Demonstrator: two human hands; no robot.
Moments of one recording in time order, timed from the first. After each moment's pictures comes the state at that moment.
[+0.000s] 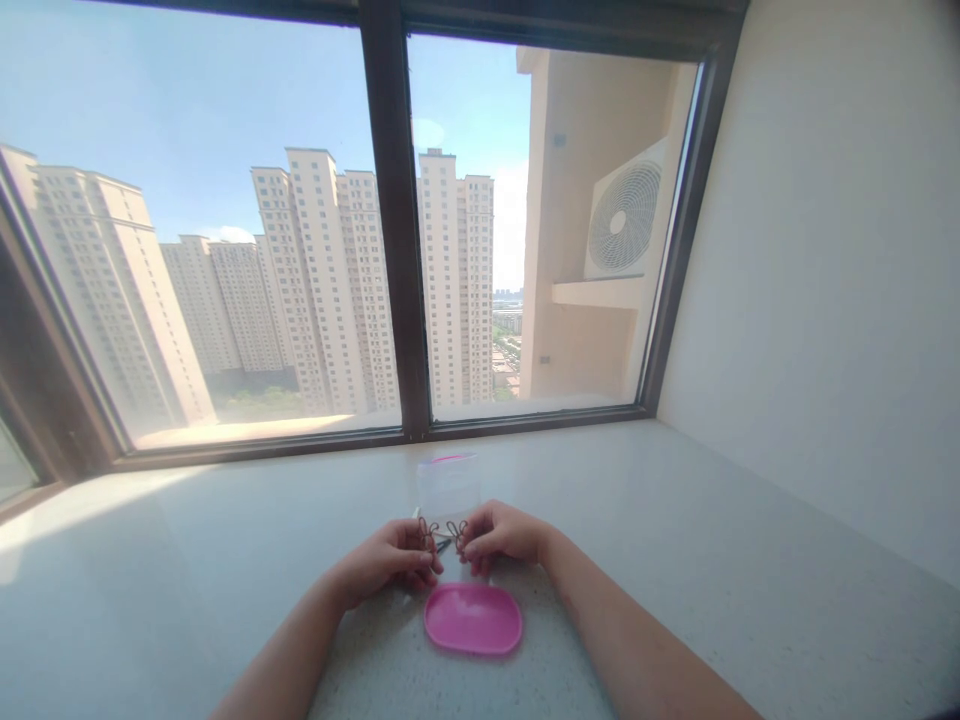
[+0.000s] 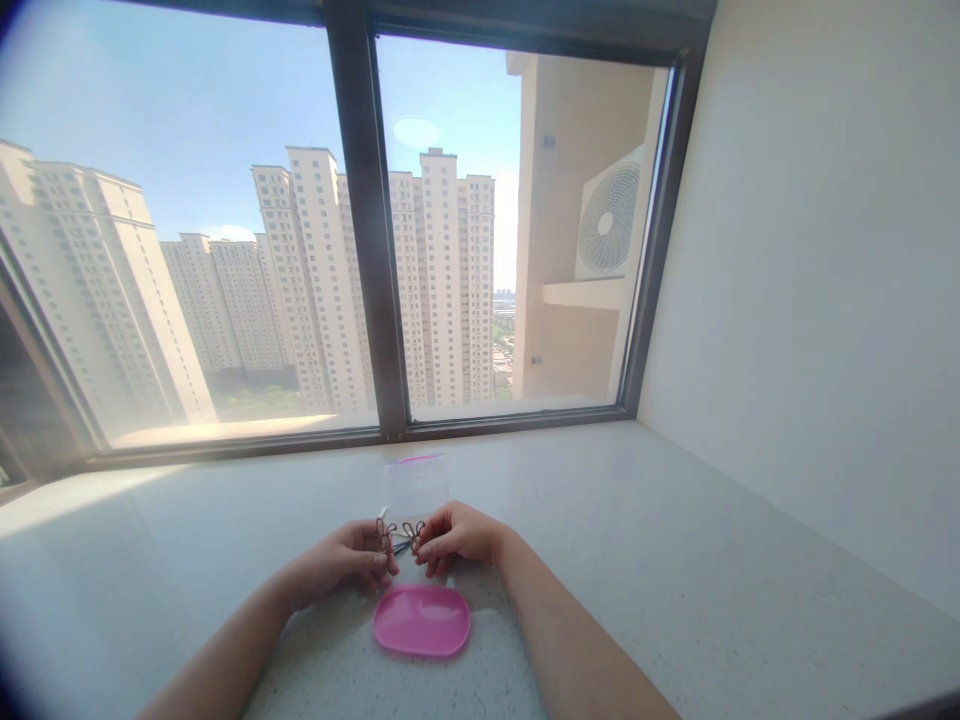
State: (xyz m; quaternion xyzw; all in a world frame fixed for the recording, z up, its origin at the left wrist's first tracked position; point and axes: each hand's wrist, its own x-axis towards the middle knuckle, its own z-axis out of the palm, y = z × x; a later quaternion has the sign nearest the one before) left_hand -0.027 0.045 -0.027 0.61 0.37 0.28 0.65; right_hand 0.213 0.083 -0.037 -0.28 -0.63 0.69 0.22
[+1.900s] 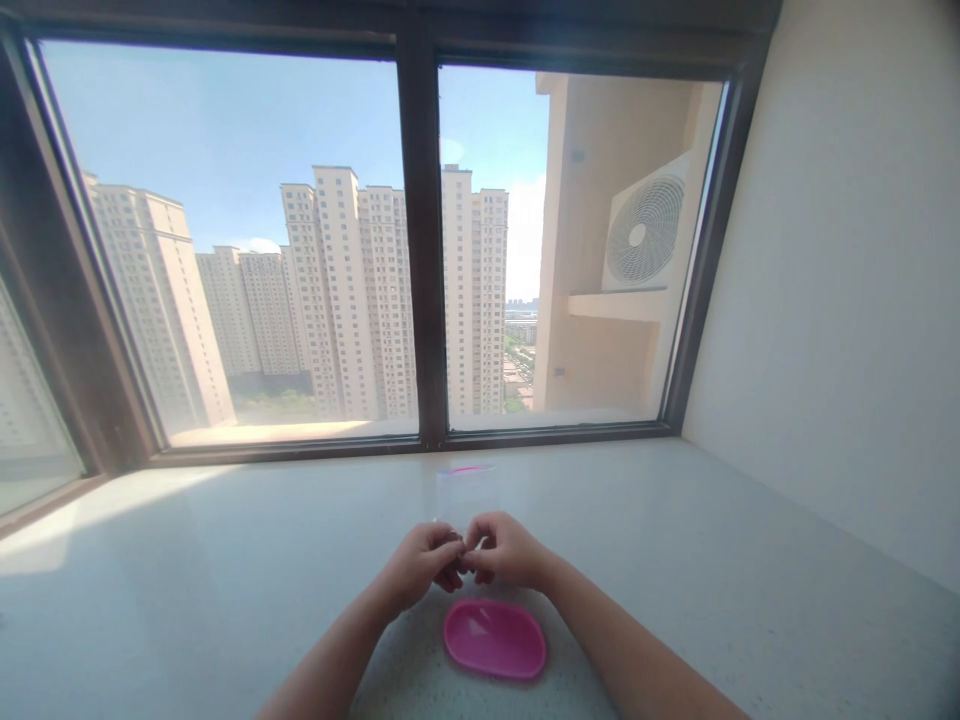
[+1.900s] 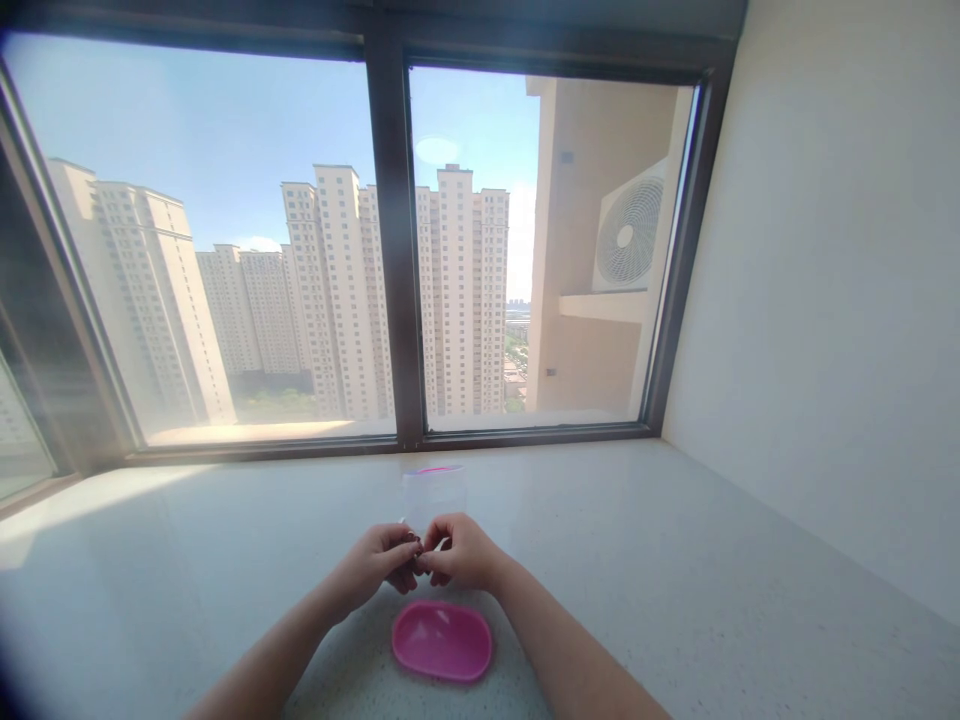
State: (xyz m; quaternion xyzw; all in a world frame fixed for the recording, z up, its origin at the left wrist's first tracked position) left_hand 0.008 0.043 -0.028 0.62 0.44 0.37 0.53; right_hand 0.183 0.070 -0.035 -0.36 -0.69 0.54 0.31
